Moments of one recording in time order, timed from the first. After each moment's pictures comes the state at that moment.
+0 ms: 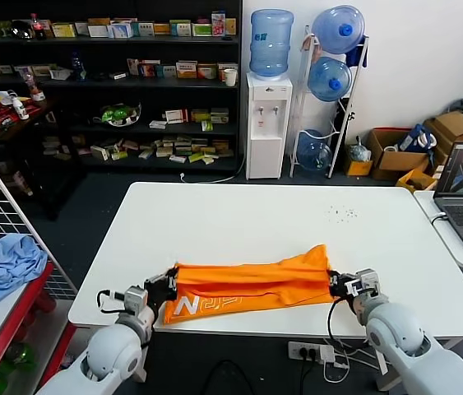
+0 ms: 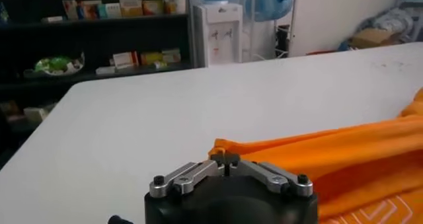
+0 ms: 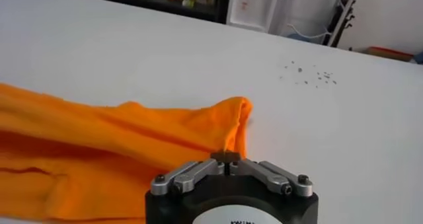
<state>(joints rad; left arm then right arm) 1.13 -0.97 -0.07 -1.79 -0.56 0.30 -0.25 -1.10 0.84 0.20 1.76 0.67 -0.57 0.20</state>
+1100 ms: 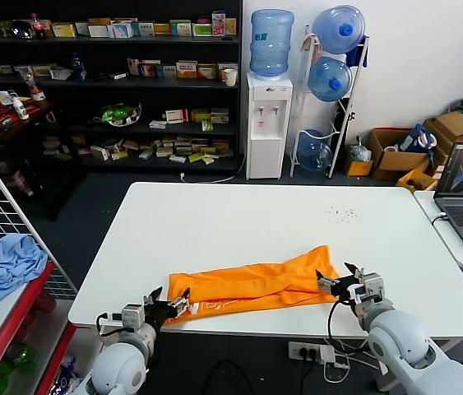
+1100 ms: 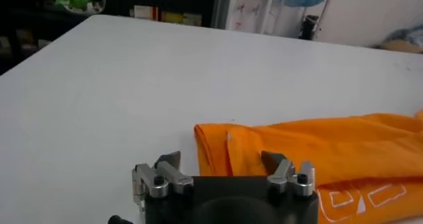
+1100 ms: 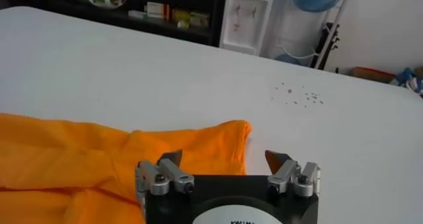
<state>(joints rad) 1.20 -1.07 -0.14 -1.74 -0.68 0.31 -0.28 -1.15 0.85 0.24 1.84 0.65 -0.51 0.24</state>
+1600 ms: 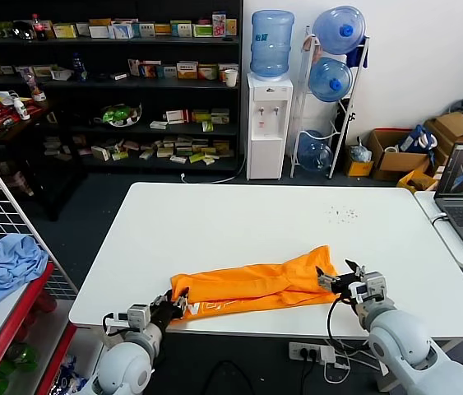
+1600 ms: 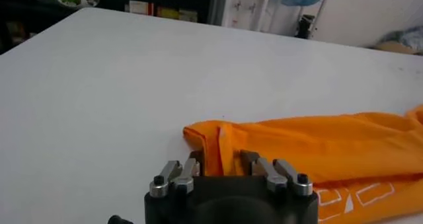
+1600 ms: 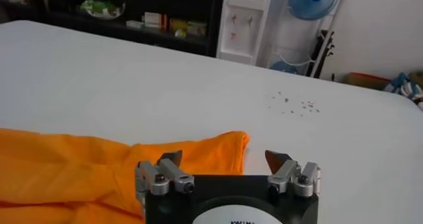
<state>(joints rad) 1.19 -1.09 -0.11 -1.73 -0.68 0.33 -0.27 -1.16 0.87 0.26 1.86 0.65 -0.50 0.26</state>
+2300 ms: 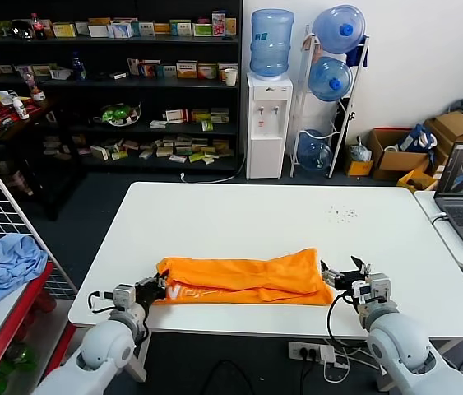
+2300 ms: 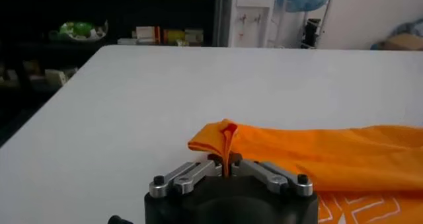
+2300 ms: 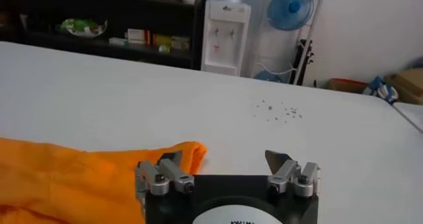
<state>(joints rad) 1.08 -0.99 -0.14 -1.65 -0.65 0.30 -0.21 -1.20 0.96 0.33 1.86 0.58 -0.46 0.27</state>
